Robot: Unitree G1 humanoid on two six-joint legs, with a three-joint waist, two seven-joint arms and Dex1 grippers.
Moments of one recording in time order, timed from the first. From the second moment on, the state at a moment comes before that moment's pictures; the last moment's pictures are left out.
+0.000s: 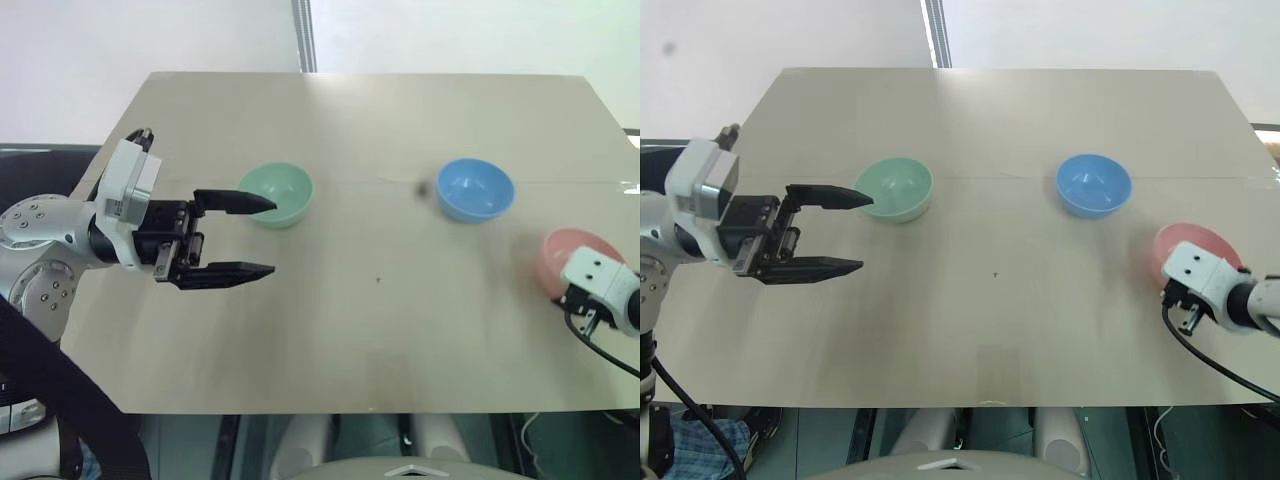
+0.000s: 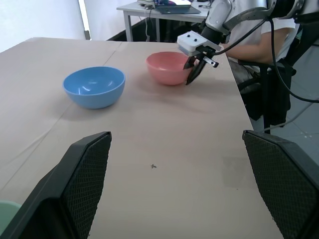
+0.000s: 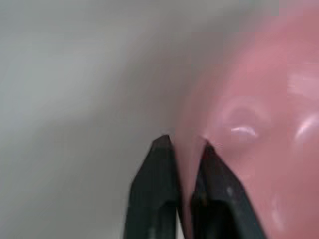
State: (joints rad) left arm -0.35 0.98 0.30 -0.27 -0.83 0.55 -1.39; right arm 0.16 -1.27 -0.19 -0.50 0.20 0.78 0.84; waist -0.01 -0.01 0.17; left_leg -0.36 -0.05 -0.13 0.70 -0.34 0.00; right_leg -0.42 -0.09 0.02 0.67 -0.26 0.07
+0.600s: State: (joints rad) left arm -0.40 0.97 0.25 -0.20 -0.78 0.50 -1.44; right arm -0.51 -1.07 0.39 -0.75 0.07 0.76 0.96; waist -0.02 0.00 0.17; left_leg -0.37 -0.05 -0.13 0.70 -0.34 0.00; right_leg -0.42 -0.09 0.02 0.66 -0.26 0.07
